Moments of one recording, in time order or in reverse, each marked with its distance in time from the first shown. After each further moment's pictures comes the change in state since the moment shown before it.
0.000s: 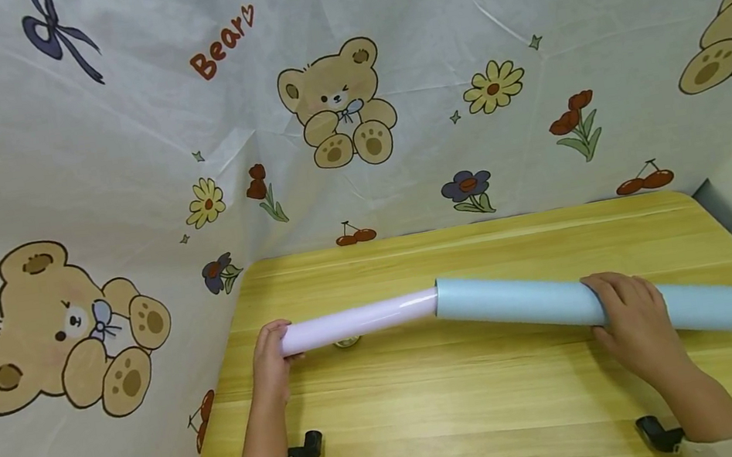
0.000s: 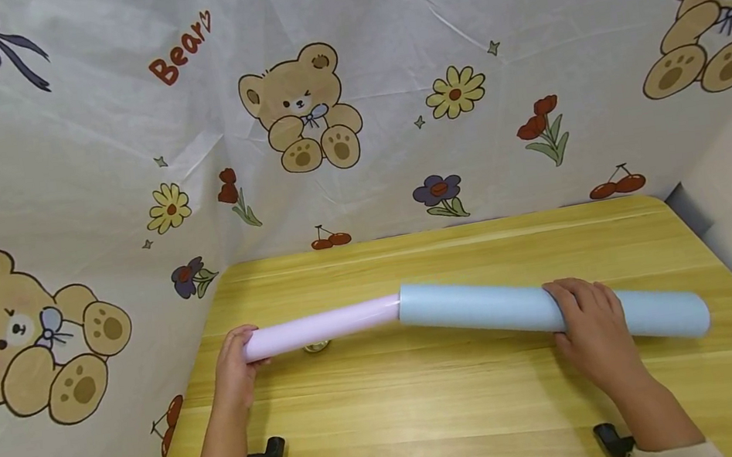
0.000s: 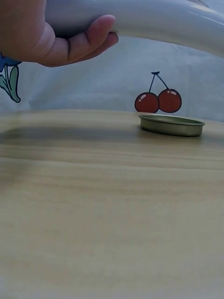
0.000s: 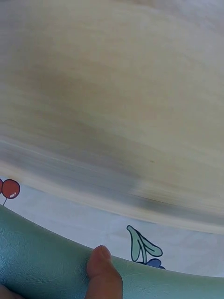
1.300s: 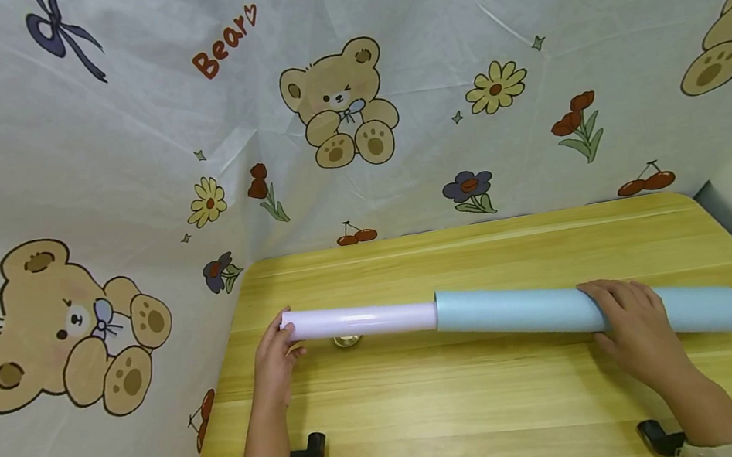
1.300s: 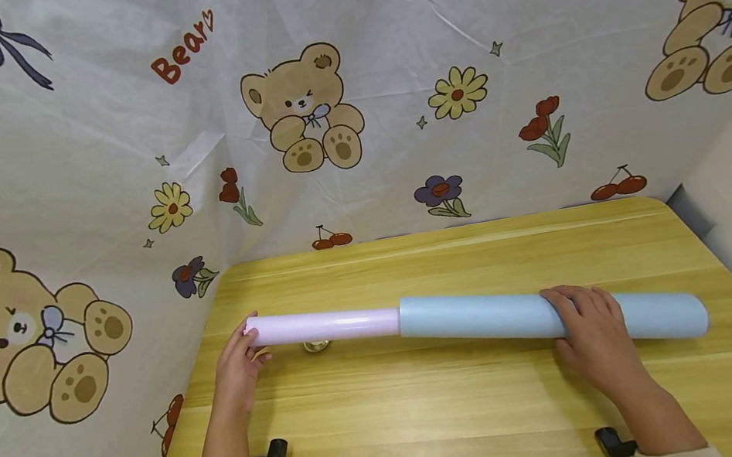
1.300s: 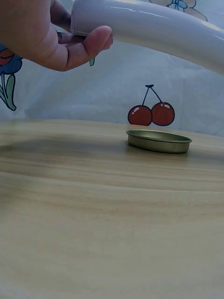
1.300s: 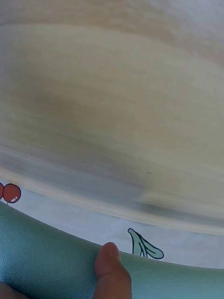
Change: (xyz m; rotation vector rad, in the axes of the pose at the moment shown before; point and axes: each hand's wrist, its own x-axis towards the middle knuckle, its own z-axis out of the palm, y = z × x) left_hand -0.012 0.009 0.001 -0.064 -0.083 0.016; right_hand -0.004 0.001 0.001 0.025 -0.044 -0.026
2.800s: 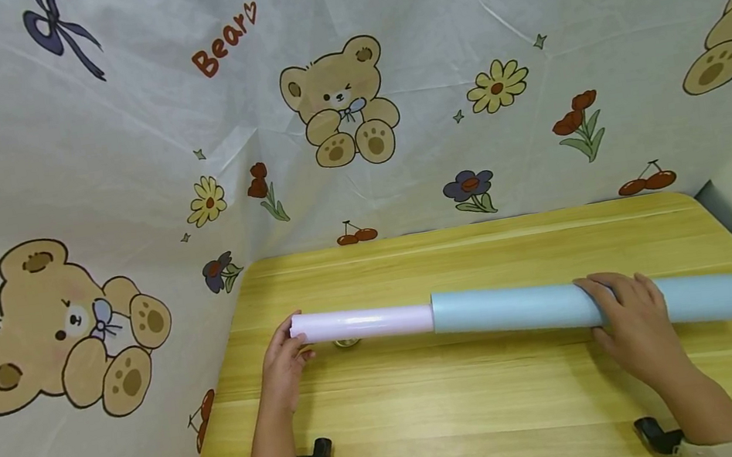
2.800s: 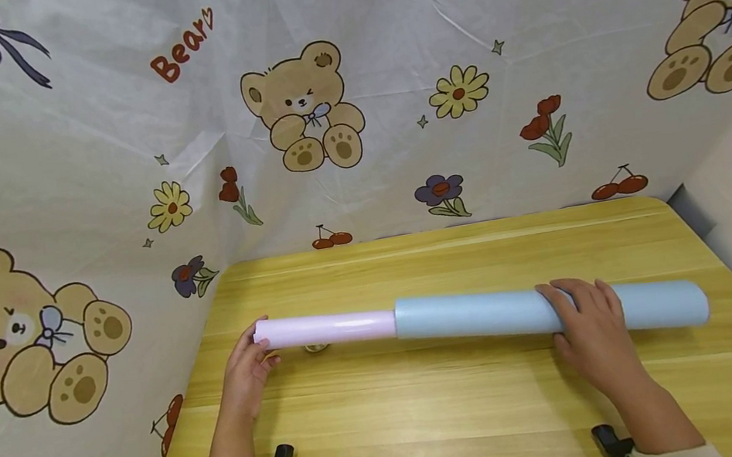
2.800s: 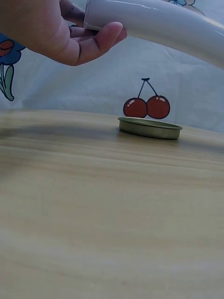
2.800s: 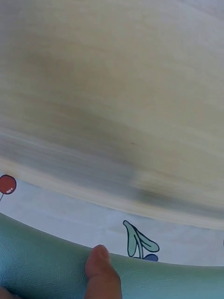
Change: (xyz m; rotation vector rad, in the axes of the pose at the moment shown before) left_hand -0.004 -0.013 0.003 -0.019 -0.102 0.039; right_hand 0.009 -0.008 -0.004 -0.015 0.043 0.015
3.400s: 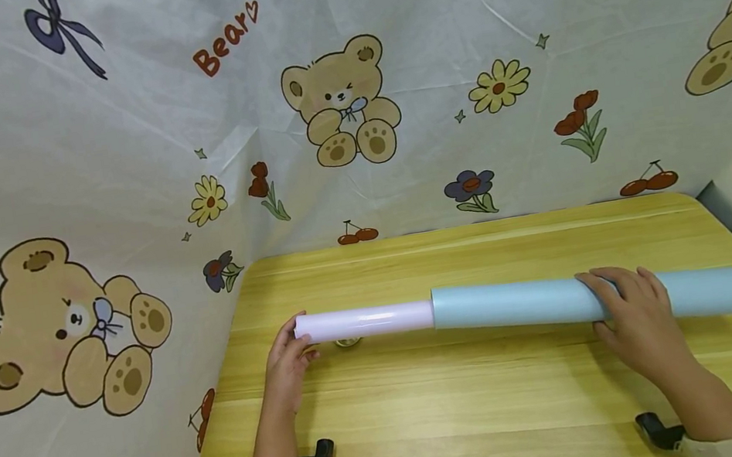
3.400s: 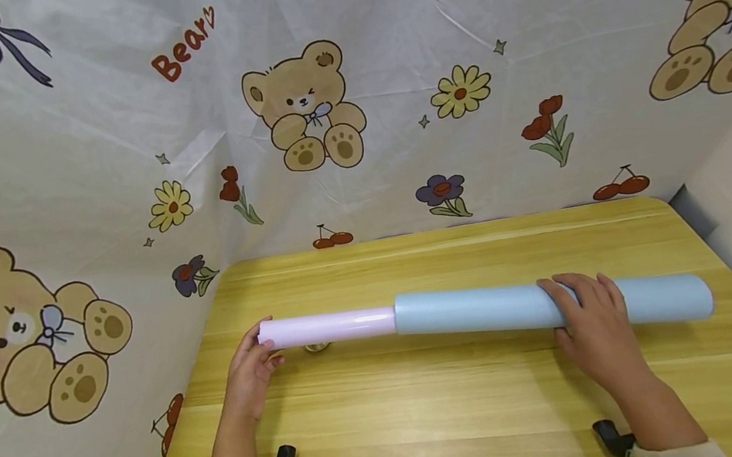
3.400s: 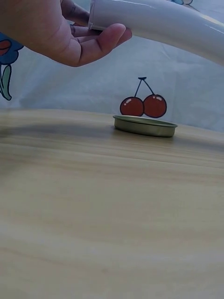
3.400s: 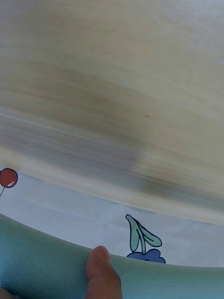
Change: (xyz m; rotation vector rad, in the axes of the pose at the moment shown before) left_hand -0.003 -0.002 0.002 0.003 -0.040 0.015; right_hand 0.009 -0.001 -0.005 -0.014 0.007 0.003
